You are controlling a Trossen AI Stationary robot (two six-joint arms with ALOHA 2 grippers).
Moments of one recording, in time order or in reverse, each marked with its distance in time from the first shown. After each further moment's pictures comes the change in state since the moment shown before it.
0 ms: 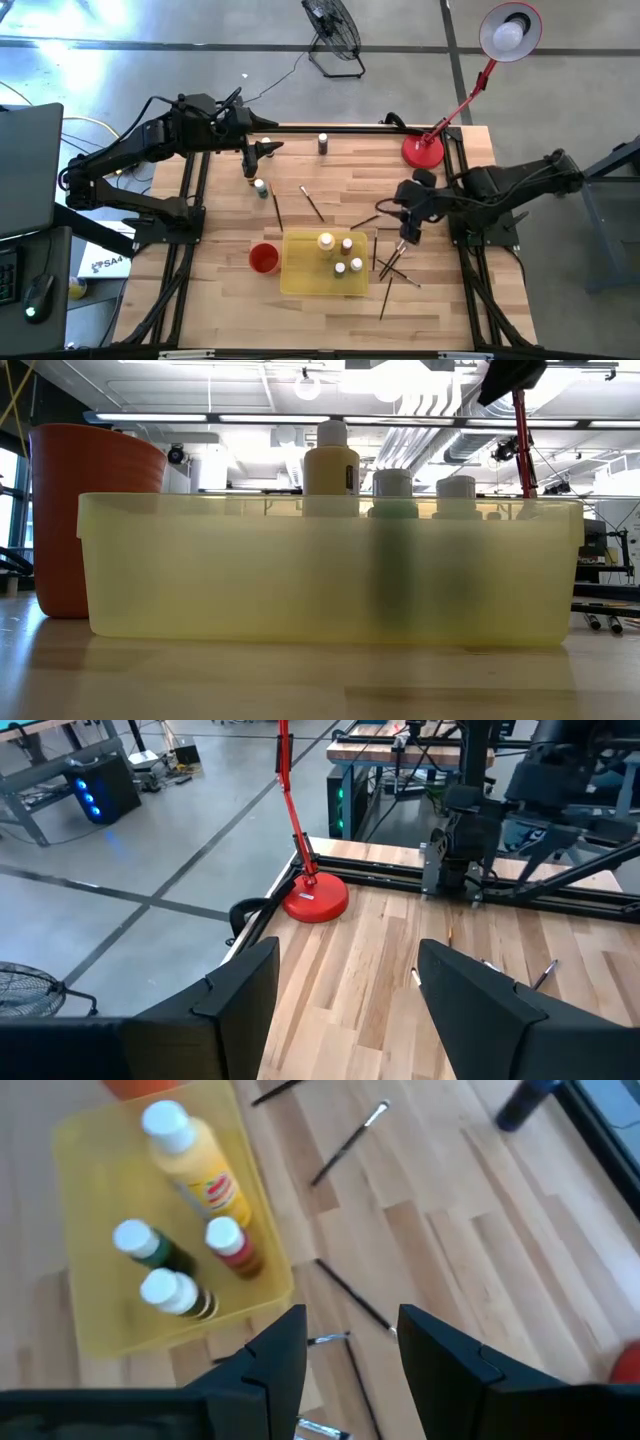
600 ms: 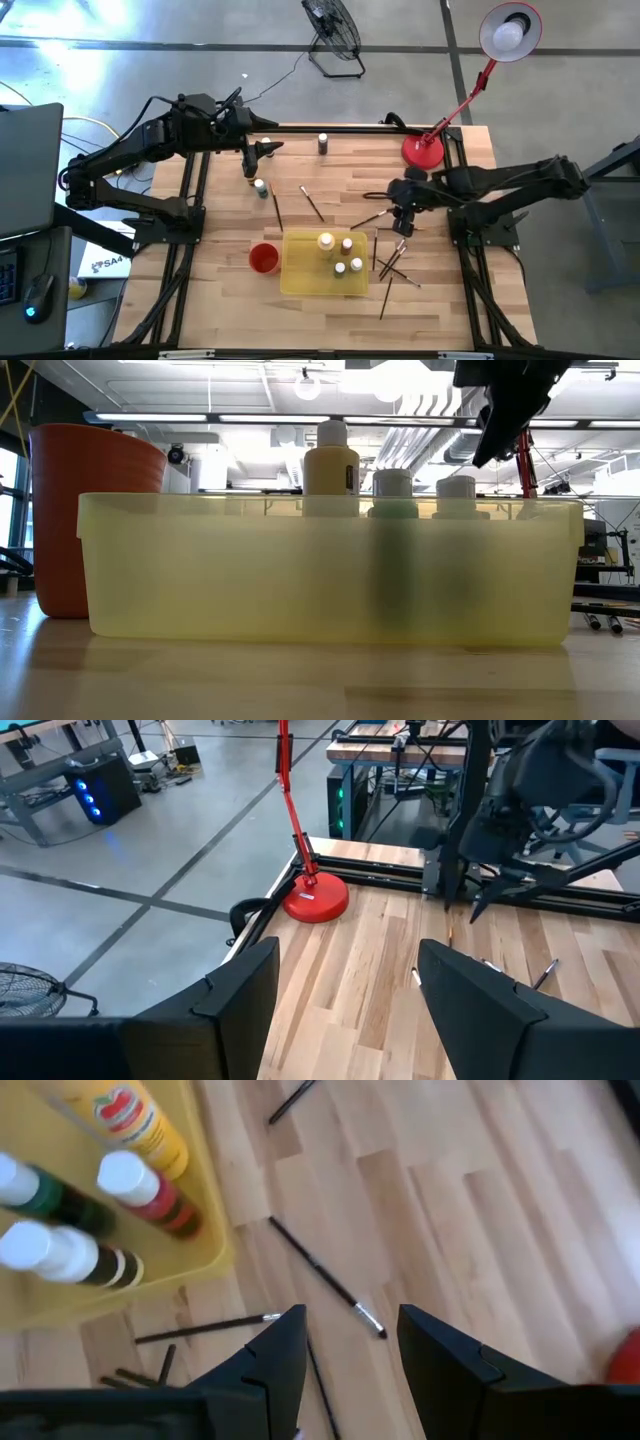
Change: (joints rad) left arm 0.000 0.000 0.000 0.000 0.000 0.004; right arm -0.183 0.000 -0.212 0.145 -0.120 -0.186
